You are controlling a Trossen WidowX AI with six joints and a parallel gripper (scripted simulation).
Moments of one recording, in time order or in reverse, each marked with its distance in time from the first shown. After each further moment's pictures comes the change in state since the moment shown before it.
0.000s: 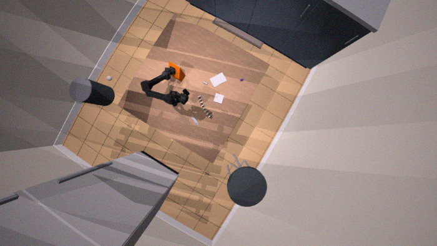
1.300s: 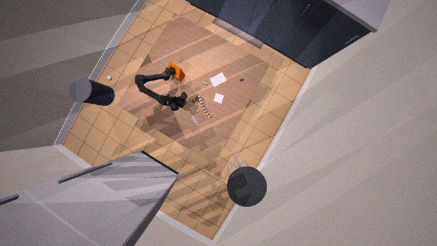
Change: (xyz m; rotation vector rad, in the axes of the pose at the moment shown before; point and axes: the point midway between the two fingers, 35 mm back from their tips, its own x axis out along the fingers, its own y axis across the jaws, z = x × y) arm 0.056 -0.007 0.005 0.097 -0.189 0.419
